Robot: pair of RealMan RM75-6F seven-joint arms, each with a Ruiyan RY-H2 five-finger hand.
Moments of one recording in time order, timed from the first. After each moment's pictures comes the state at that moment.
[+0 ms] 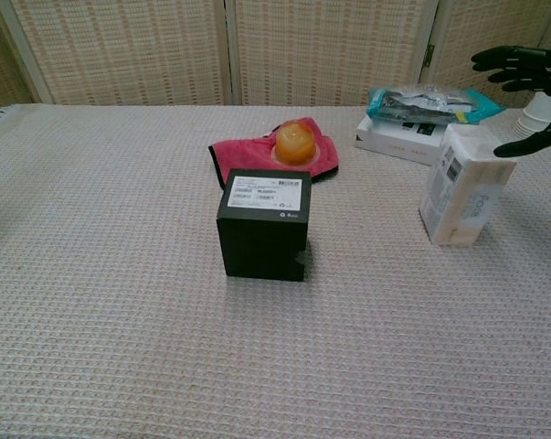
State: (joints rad) left arm -0.30 -1.28 -0.15 -1.44 1.34 1.33 0.07; right arm 0.63 -1.30 0.06 -1.21 -1.47 1.08 0.76
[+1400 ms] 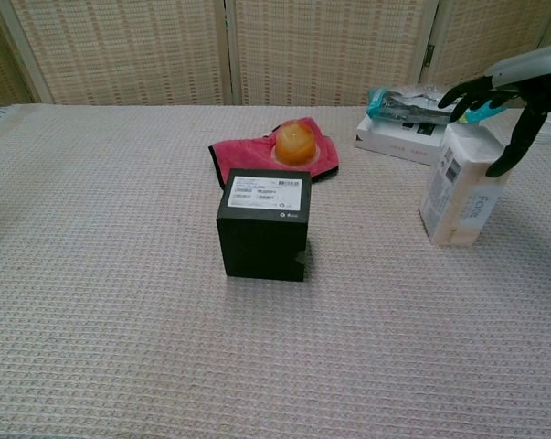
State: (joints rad) left arm -0.30 -1.28 -0.15 -1.45 1.33 1.34 0.07; right arm 0.97 -1.07 0.05 -1.64 -0.62 0.65 -0.23
